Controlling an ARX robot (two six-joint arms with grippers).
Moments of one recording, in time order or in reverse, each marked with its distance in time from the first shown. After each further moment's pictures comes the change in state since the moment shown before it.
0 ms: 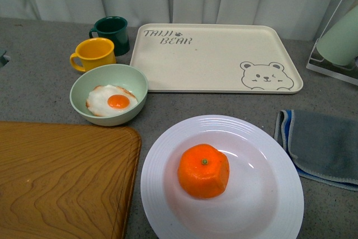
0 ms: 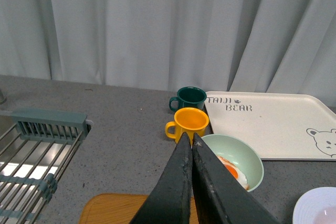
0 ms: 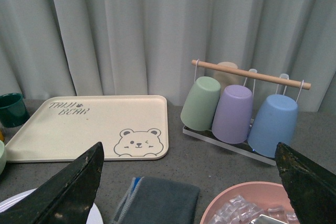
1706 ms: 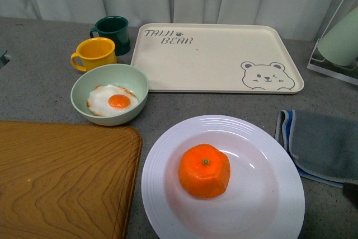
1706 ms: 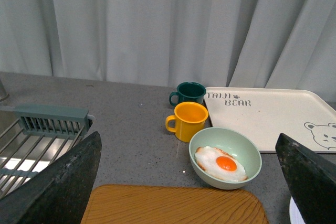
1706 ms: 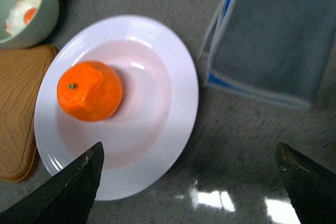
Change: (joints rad) left arm 0.000 -0.221 0.000 -0.227 0.002 0.002; right arm 0.200 0.944 0.141 0.061 -0.171 0.310
